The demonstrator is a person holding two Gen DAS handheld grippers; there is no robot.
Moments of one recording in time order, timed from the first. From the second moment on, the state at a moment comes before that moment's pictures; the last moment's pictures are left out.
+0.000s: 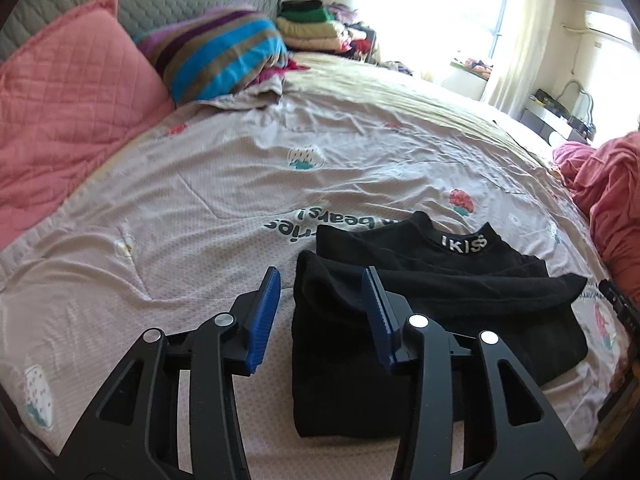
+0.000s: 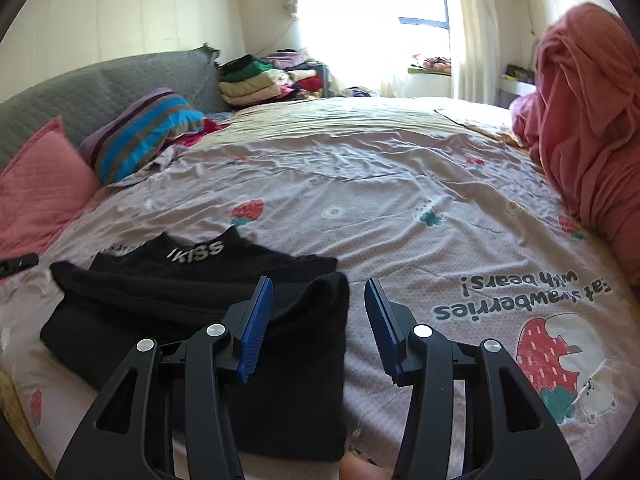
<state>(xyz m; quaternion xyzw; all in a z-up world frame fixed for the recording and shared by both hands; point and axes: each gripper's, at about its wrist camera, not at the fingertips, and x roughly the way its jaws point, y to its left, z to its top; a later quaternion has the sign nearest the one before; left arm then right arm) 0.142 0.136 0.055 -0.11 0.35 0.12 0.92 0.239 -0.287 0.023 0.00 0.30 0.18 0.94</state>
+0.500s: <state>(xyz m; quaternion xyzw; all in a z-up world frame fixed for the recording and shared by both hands) 0.148 0.105 -0.007 -0.06 0.42 0.11 0.90 0.236 -0.229 -0.038 -0.09 0.40 0.20 0.89</state>
